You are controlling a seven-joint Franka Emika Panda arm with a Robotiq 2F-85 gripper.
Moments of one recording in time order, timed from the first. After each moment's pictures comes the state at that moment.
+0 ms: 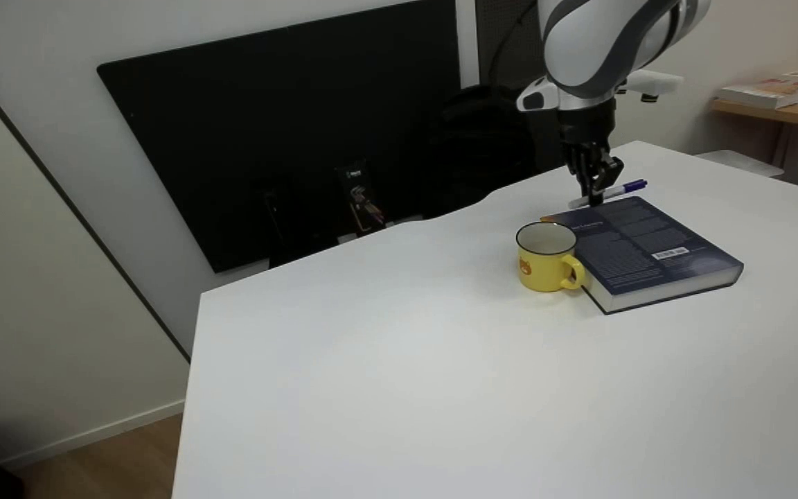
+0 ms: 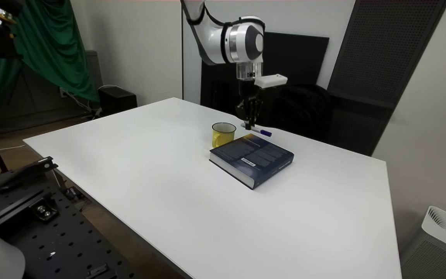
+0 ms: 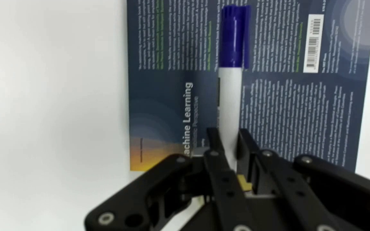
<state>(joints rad) 0.00 0.89 0.02 -1.42 -0.26 2.27 -1.21</state>
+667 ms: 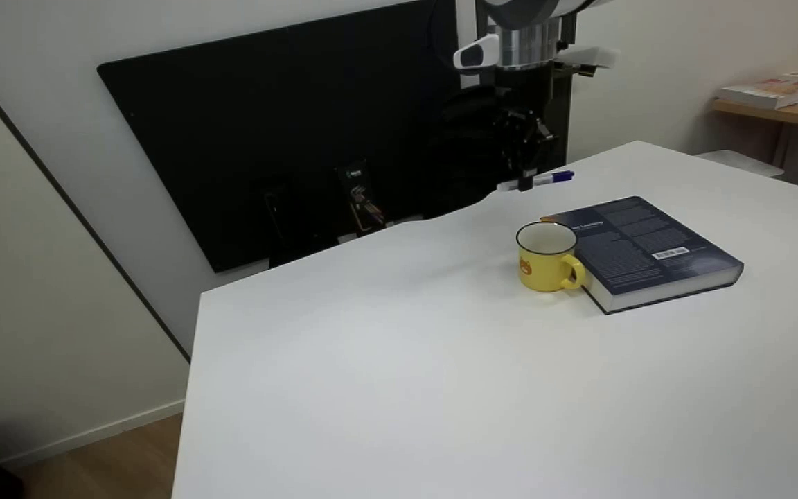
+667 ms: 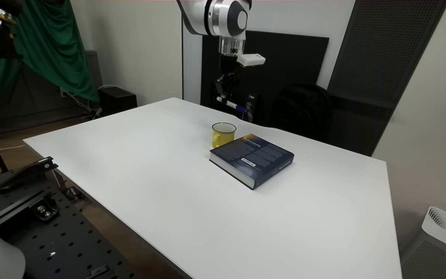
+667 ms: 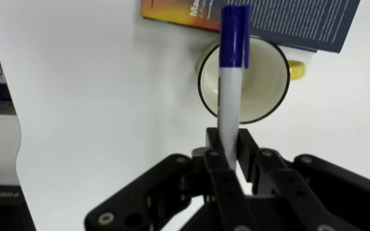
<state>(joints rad) 0.00 0.85 0.17 -1.33 -0.11 2.18 -1.37</state>
